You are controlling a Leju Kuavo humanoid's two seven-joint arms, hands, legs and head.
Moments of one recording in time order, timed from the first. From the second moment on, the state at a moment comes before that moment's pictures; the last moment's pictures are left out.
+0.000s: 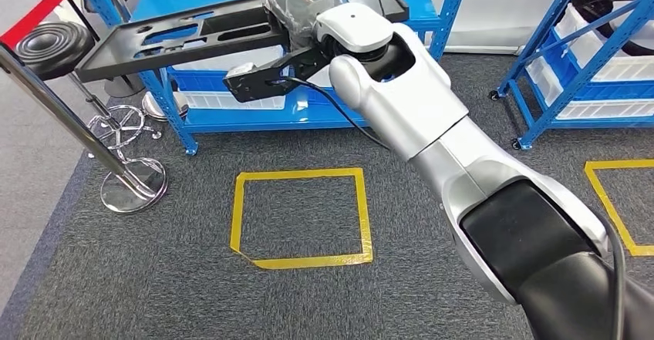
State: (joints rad) left arm -0.11 -0.22 1.27 -0.23 -0.96 0.02 -0.04; right arm -1.38 0.23 0.89 -0.78 1.07 0.32 0.00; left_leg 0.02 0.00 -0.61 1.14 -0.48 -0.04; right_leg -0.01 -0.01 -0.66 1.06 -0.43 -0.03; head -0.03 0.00
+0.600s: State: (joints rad) left arm -0.11 -0.23 1.27 -0.23 -0.95 0.01 -0.05; right arm -1.44 0.26 0.88 -0.69 1.10 0.32 0.00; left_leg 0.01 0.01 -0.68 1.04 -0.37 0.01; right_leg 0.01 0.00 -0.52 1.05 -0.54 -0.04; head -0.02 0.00
